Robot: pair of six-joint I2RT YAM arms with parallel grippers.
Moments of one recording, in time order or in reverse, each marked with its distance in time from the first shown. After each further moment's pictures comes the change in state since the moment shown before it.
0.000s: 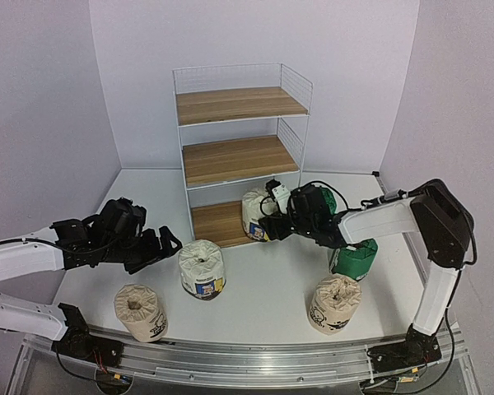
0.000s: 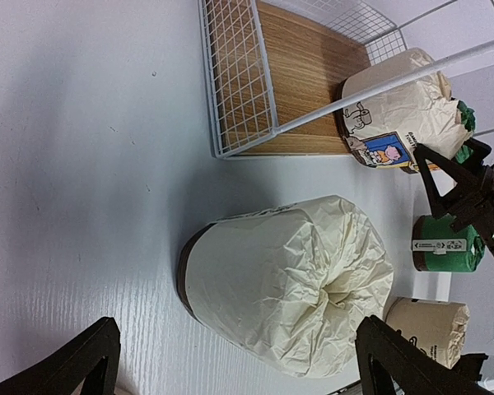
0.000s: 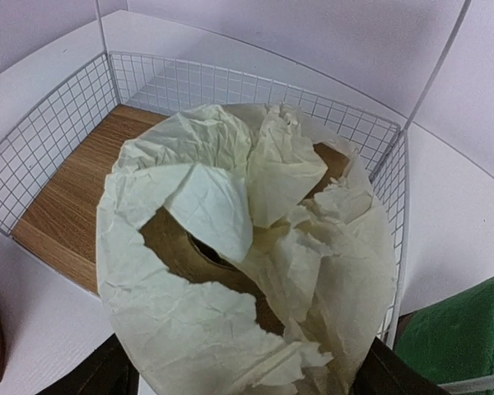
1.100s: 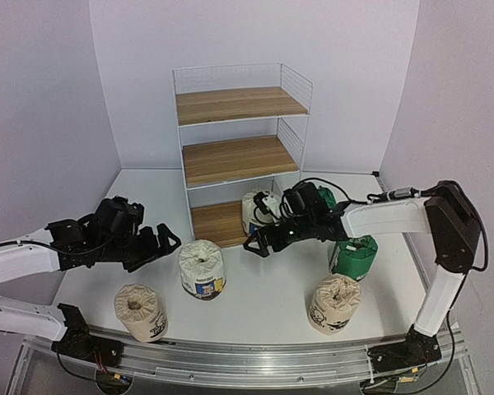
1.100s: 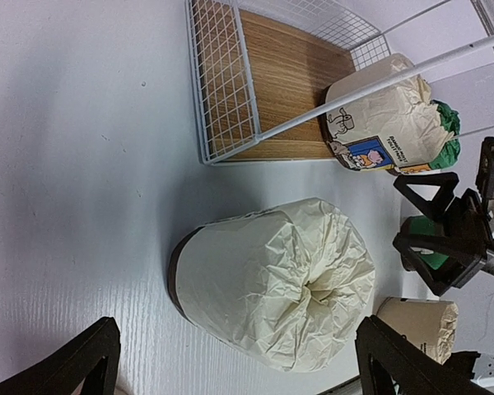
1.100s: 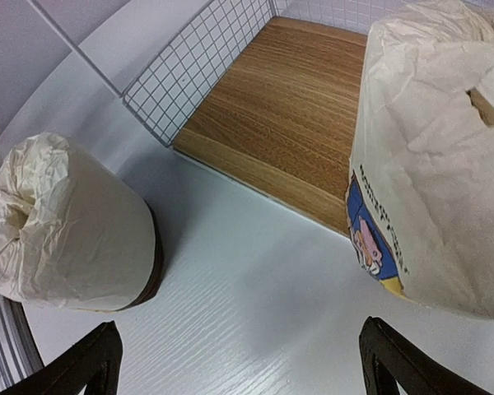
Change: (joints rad) left arm 0.000 -0.039 0.000 0.004 0.002 0.006; right arm 0.044 -0.063 0.072 -0.350 -0.383 0.164
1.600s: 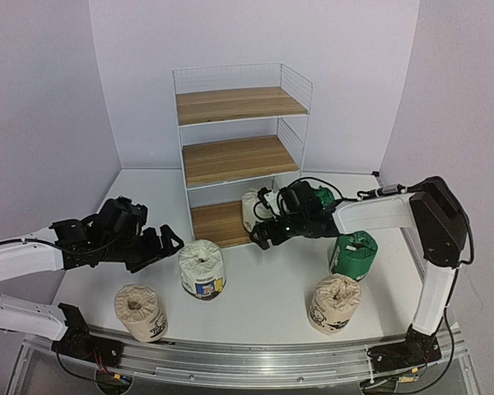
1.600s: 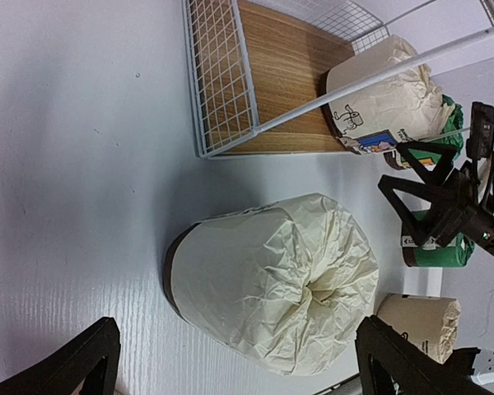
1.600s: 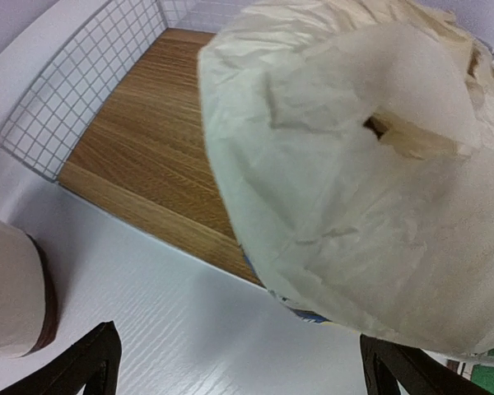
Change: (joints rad) left arm 0.000 0.033 0.000 0.021 0.020 -0.002; right arm -0.032 0.094 0.070 0.006 0.214 -0.046
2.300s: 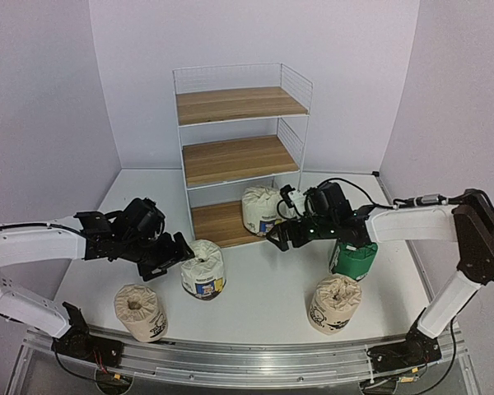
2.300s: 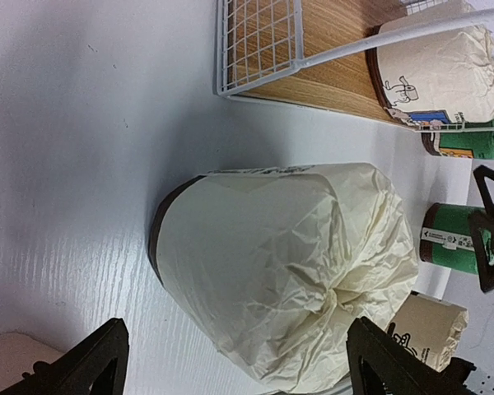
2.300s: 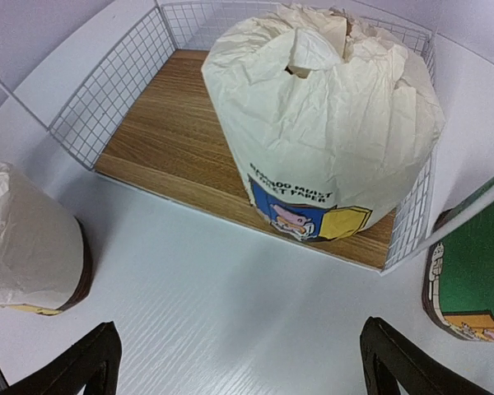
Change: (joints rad) left arm -0.035 0.190 0.087 -0.061 0.079 -0.151; right arm -0.031 -0.240 -0.216 0.035 -0.038 0.046
